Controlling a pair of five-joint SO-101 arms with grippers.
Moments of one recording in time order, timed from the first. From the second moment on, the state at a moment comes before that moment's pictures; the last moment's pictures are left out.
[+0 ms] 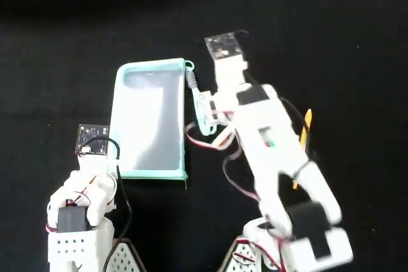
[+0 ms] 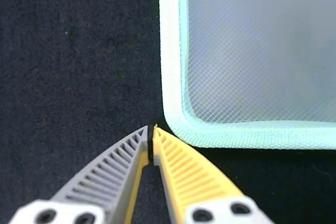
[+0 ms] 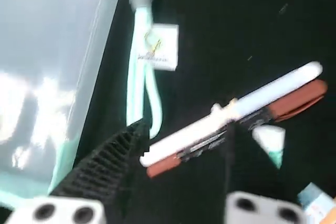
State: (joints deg) left arm -9.3 -102.8 96.5 72.0 -7.9; right arm -15.7 -7.8 28.3 60.3 2.1
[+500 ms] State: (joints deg) left arm -9.3 -102.8 96.5 72.0 -7.9; right arm -19.6 24.4 -2.4 65.1 3.2
